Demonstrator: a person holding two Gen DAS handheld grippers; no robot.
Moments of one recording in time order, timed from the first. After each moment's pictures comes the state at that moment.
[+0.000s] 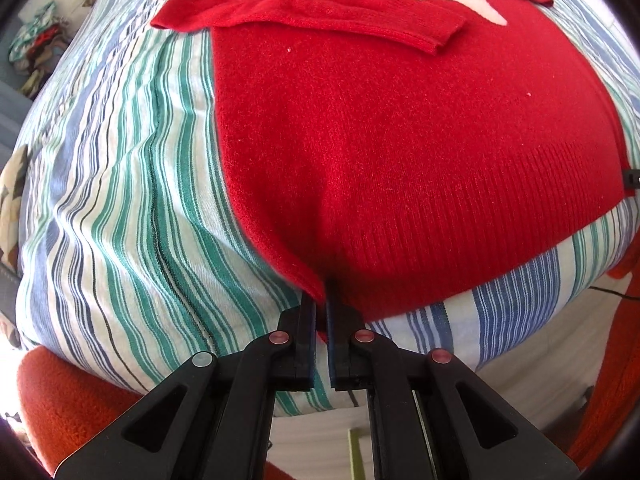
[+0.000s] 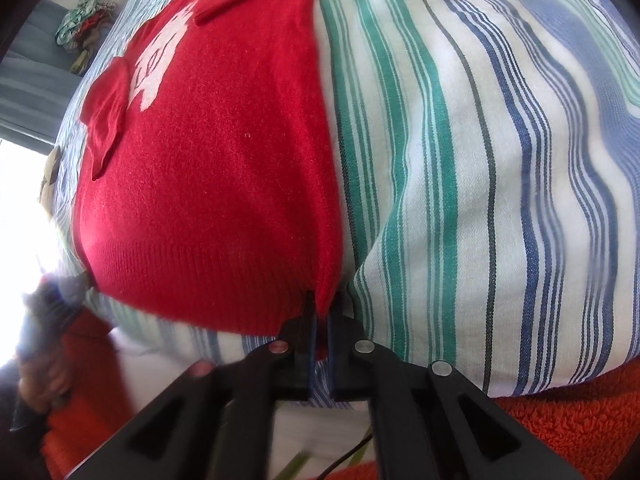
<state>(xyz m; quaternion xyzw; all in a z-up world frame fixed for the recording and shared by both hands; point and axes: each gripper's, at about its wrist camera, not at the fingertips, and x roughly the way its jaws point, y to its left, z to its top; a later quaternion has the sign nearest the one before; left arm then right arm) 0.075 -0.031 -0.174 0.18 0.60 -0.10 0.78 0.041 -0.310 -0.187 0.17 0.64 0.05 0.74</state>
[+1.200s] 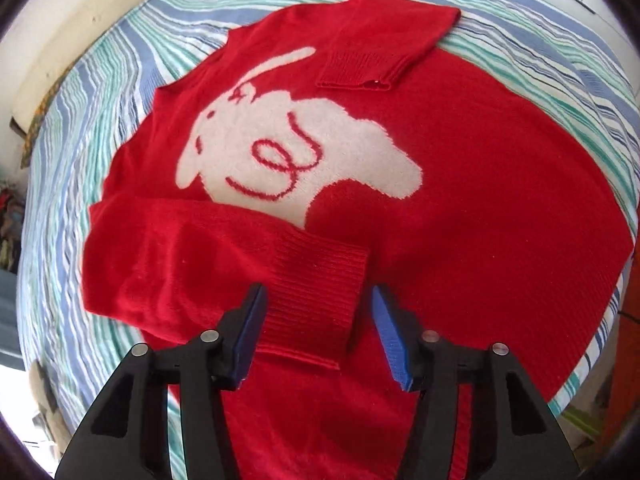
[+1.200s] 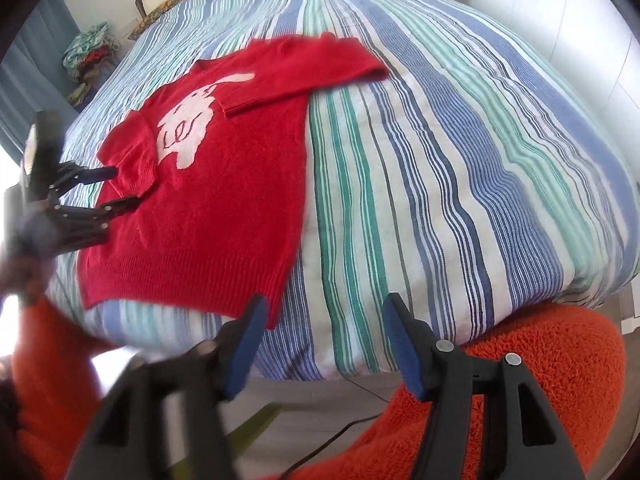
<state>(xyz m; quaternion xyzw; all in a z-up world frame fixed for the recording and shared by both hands) 0.168 -0.167 -0.133 0.31 0.49 -0.26 0.77 -0.017 -0.306 -0.095 0.12 0.53 -0.04 0.84</state>
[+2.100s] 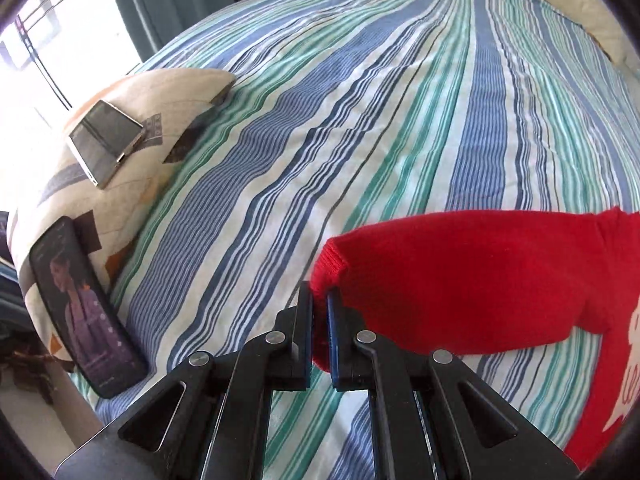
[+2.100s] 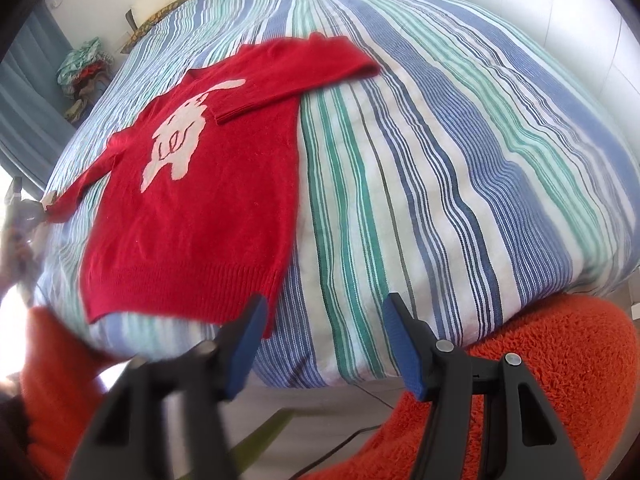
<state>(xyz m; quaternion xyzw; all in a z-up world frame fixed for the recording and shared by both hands) 0.283 0.240 -0.106 -0.06 0.53 0.20 0.82 -0.016 -0.312 -0.104 0.15 0.53 -0.05 0.84</state>
